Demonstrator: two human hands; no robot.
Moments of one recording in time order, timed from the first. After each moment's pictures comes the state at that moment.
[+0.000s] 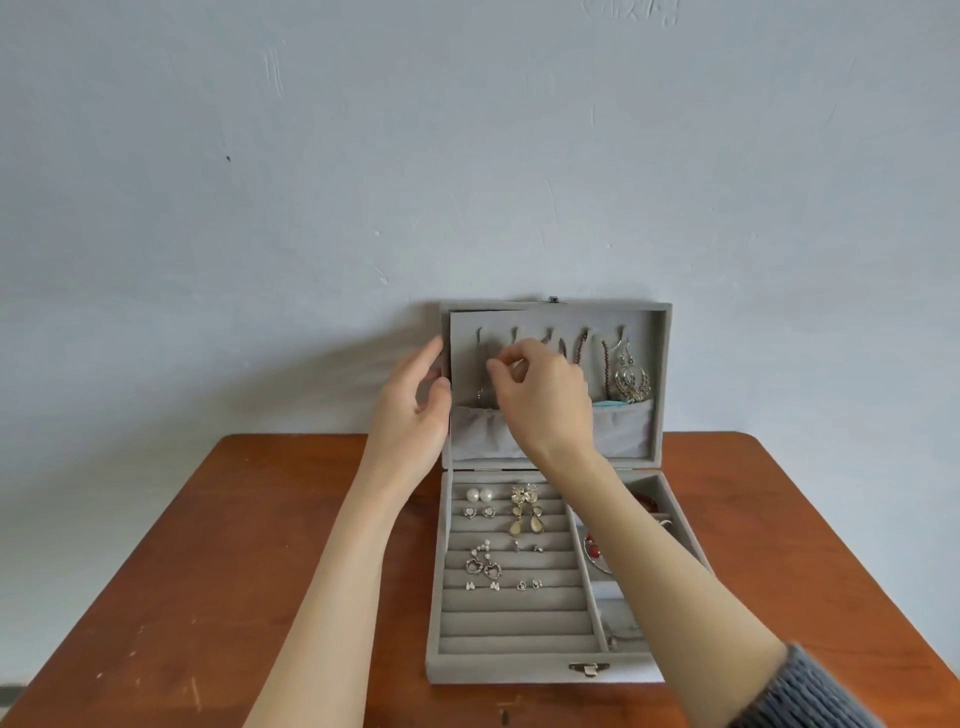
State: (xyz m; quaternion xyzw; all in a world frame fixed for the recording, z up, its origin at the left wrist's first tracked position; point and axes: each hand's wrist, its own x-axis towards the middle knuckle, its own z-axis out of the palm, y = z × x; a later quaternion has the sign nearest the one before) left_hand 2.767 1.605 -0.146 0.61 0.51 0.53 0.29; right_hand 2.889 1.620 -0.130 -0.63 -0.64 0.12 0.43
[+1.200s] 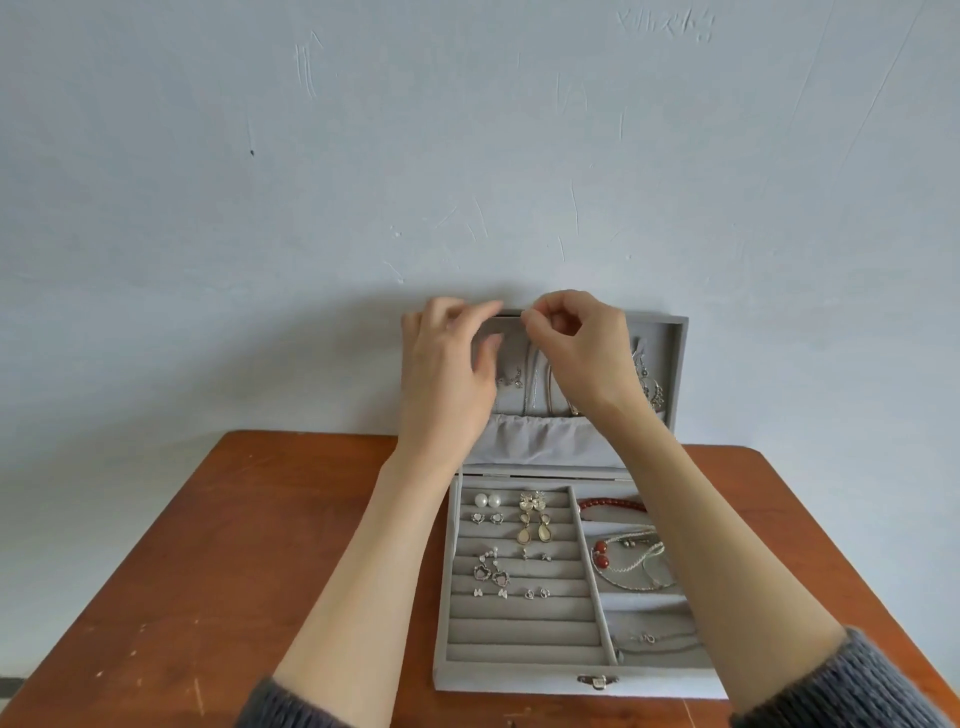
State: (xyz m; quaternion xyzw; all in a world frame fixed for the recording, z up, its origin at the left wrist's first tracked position) left_hand 2.786 1.623 -0.119 0.67 0.52 0.52 -0.03; right_hand 2.908 1.633 -0.091 -0.49 -0.64 0.22 0.54
